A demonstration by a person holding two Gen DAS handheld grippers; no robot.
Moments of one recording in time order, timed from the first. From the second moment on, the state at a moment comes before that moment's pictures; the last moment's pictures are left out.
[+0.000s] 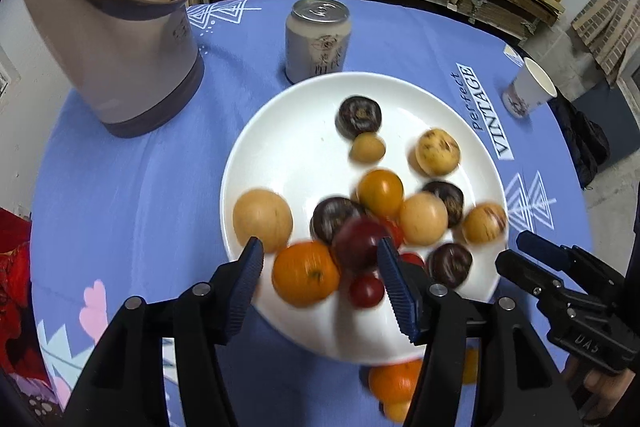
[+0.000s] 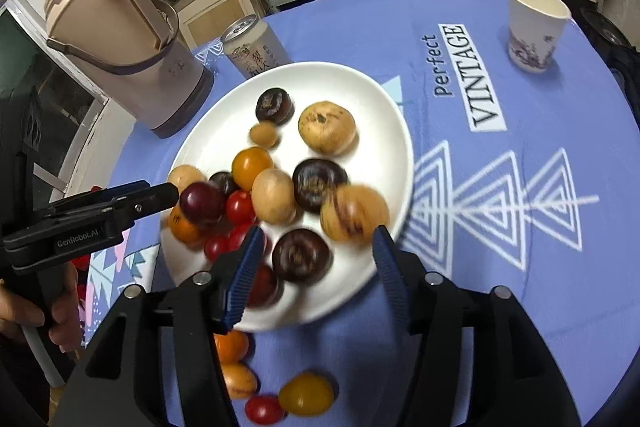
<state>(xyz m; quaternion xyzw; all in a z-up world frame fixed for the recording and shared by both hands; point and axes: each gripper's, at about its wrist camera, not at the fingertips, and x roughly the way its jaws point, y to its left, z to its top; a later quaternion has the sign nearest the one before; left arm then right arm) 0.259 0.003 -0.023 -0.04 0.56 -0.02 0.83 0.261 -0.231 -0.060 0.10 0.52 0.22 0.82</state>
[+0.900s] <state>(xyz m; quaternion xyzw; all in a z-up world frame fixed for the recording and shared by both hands) 0.132 -0.014 -0.057 -0.04 0.61 -0.03 0.79 0.165 -0.211 -0.106 0.02 0.57 0.23 0.79</state>
